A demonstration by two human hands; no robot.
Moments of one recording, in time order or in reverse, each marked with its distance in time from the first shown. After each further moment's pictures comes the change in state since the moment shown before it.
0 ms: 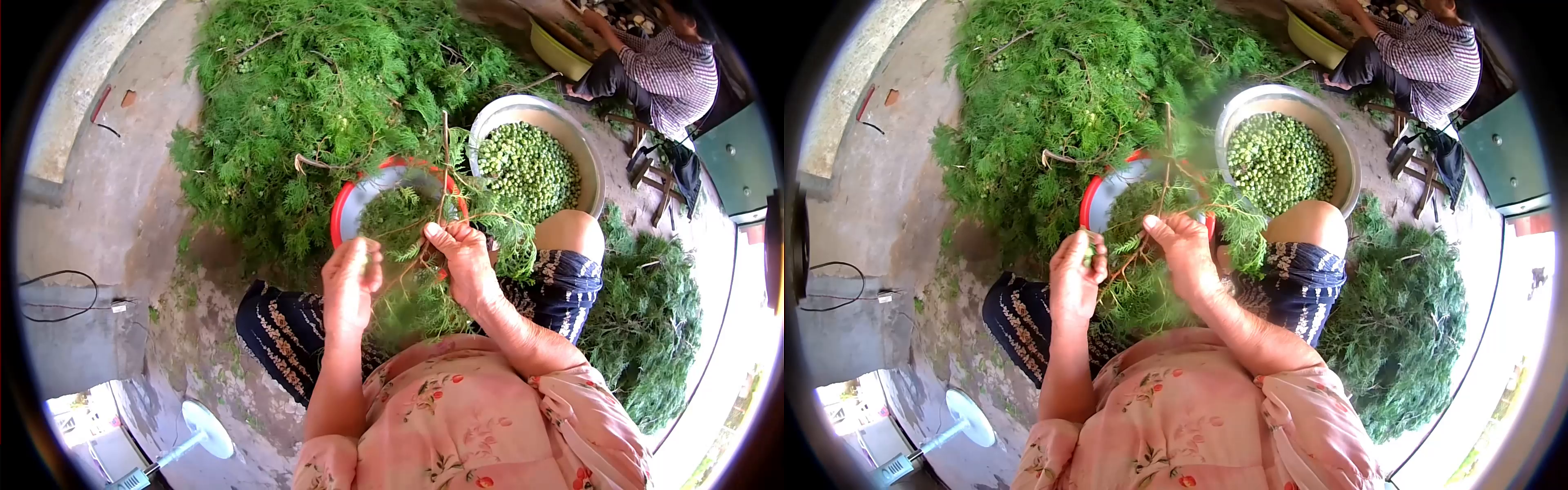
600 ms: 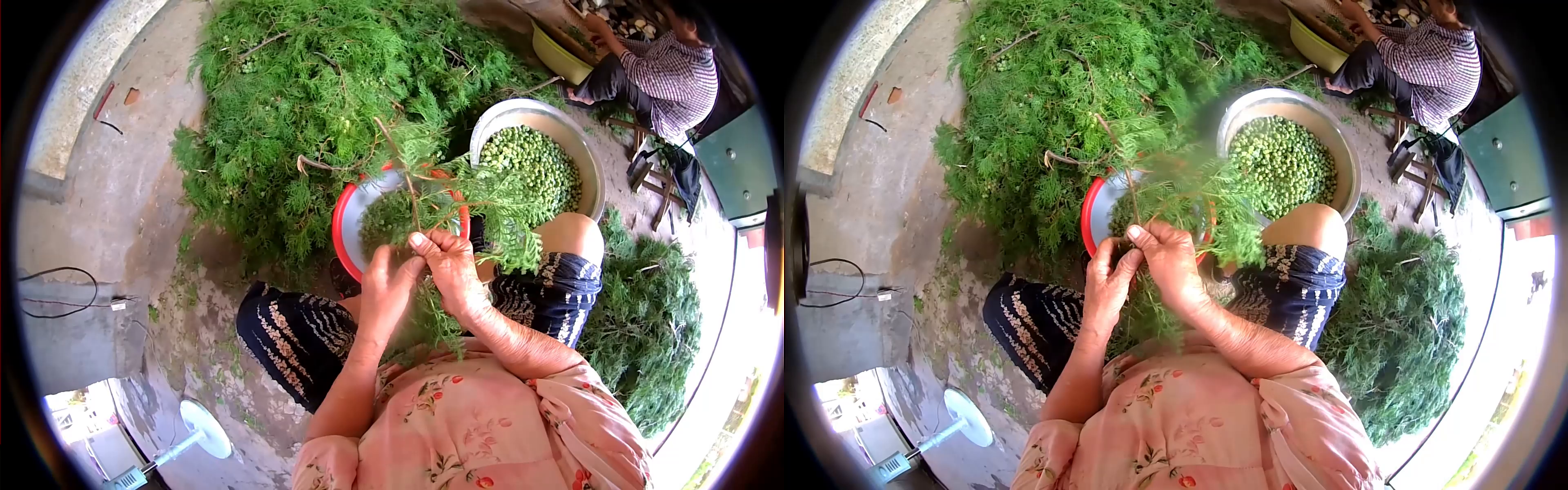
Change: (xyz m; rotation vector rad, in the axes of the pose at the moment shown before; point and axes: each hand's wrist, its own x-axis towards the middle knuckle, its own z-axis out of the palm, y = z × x) left_hand -0.006 -0.033 0.020 0.712 -0.063 0.288; right_hand -0.012 0.003 0.017 -0.271 -0.069 -0.115
